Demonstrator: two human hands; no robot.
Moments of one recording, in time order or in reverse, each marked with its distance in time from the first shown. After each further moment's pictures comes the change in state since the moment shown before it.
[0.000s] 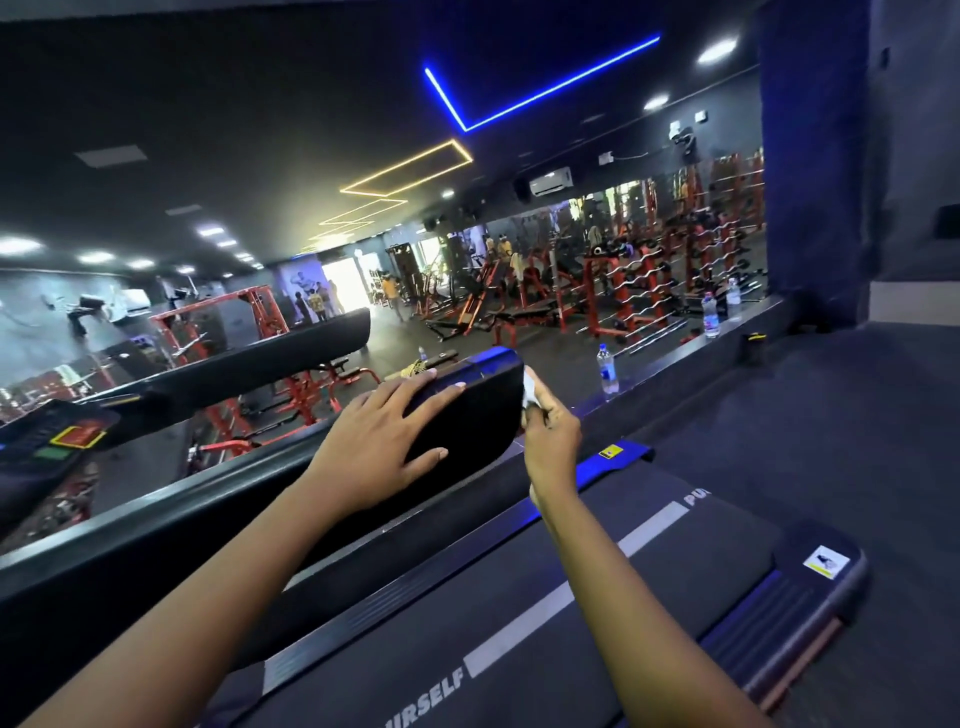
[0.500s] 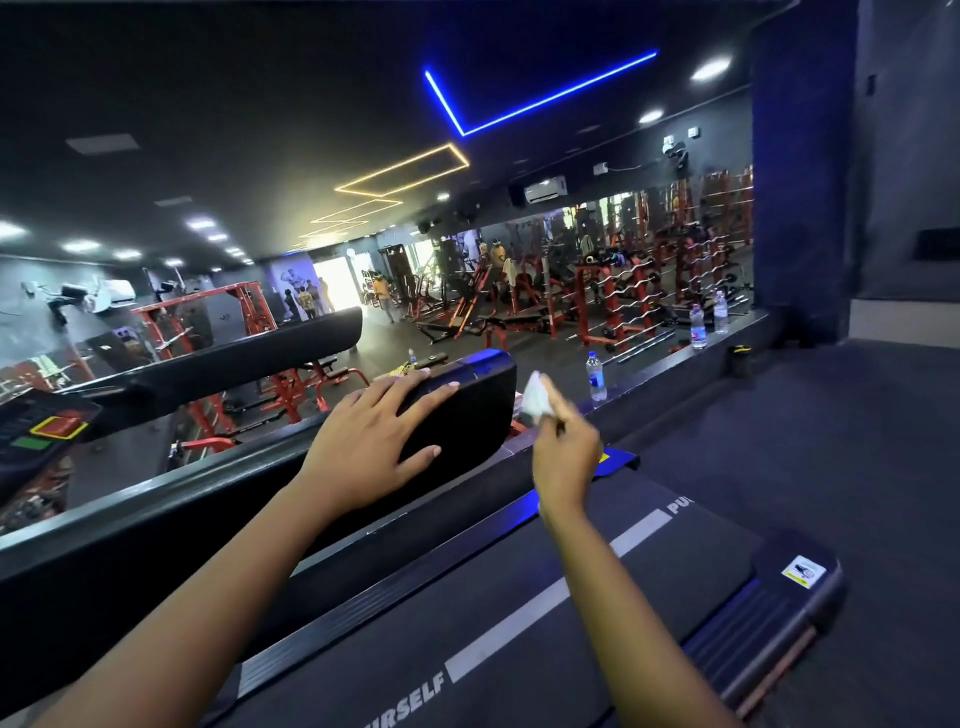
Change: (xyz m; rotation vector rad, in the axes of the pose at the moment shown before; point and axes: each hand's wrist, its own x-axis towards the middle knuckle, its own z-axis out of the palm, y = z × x) left_hand 0.001 0.001 0.008 0.007 0.062 -0.010; right_hand -0.017 -0.017 -0.019 -0.189 0.185 -0.093
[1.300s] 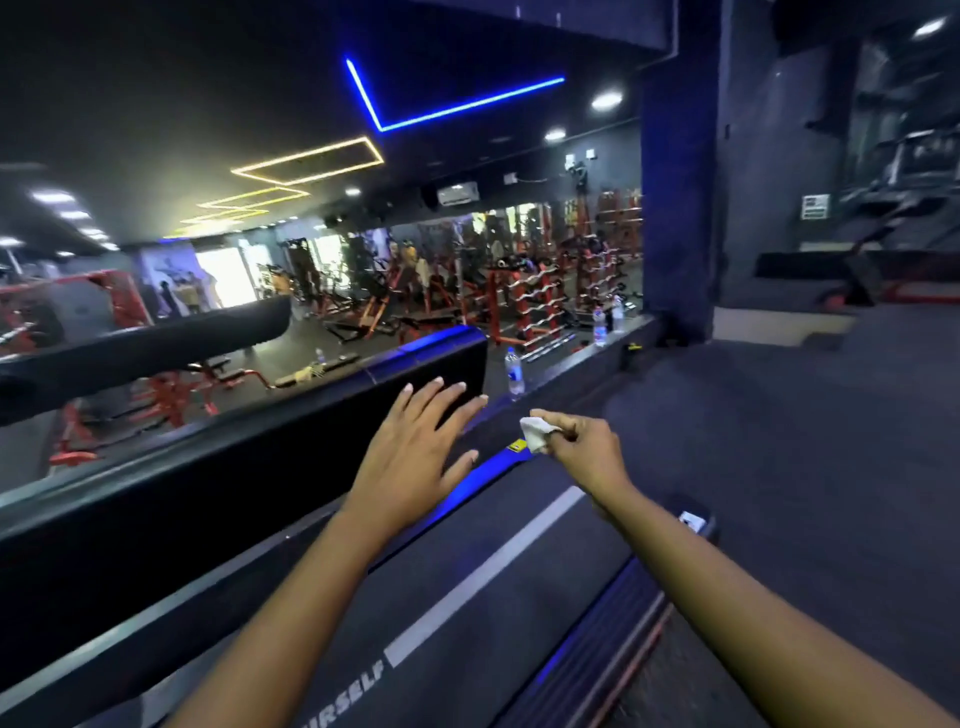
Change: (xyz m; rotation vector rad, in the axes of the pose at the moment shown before) left_hand -0.022 0.060 0.003 -0.282 0.155 0.070; right_hand -0.020 -0.009 -0.080 -0.495 -0.268 0.025
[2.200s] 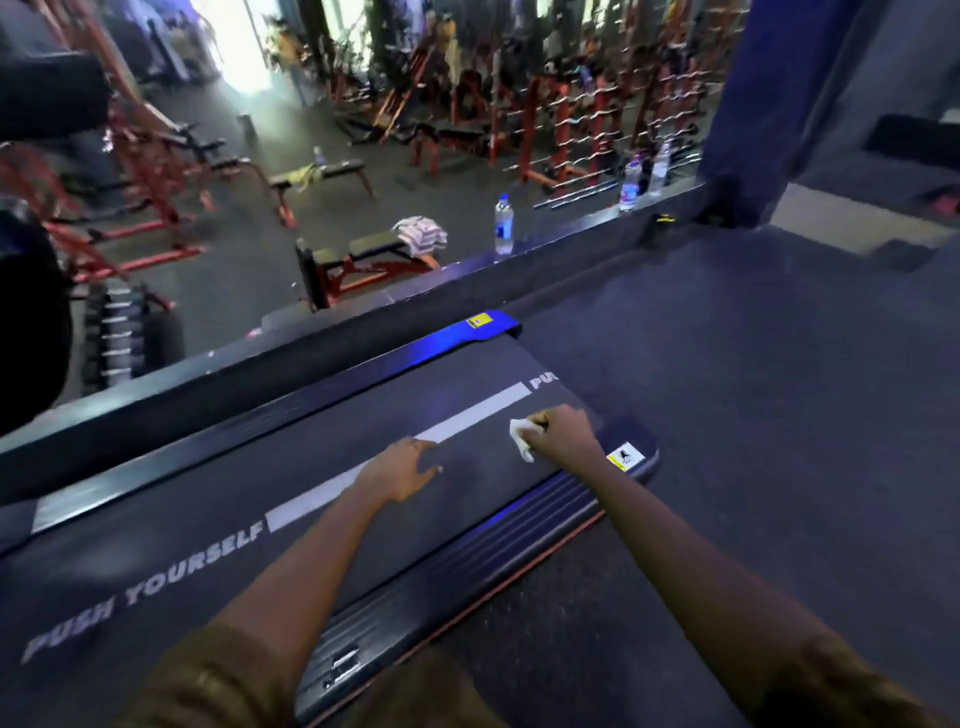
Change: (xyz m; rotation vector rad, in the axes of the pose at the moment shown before) left_hand 0.116 0.132 0.334 -0.644 -0.927 -0.652; right_hand 0.220 0.266 -0.093 -0.642 -0.594 0.166
